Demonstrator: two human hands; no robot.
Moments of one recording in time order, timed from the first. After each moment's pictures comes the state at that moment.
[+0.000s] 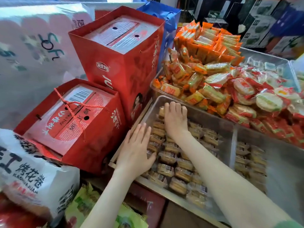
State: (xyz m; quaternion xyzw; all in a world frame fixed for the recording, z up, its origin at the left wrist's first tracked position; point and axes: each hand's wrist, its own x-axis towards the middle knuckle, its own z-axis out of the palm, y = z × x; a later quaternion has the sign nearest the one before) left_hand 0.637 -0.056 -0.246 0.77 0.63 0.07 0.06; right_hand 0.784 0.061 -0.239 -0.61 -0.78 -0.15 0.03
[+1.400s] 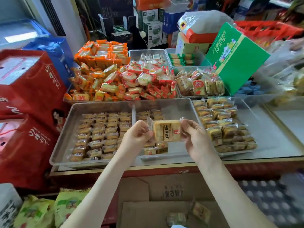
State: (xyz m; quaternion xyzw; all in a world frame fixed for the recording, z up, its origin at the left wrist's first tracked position) left_hand 0.872 -0.197 -0.085 0.63 0.44 0.30 0.57; right_hand 1.048 -0.260 -0.078 -0.52 -0.14 0.50 0.68
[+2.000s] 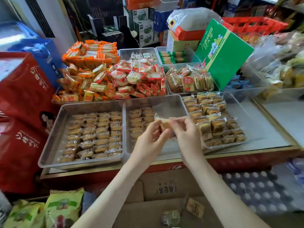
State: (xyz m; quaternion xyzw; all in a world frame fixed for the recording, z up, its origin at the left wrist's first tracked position) left_hand 0.924 -0.248 -0.075 0.68 0.41 0.26 0.56; right_hand 1.039 -0.292 -0.069 -0.68 -0.31 0.29 0.60
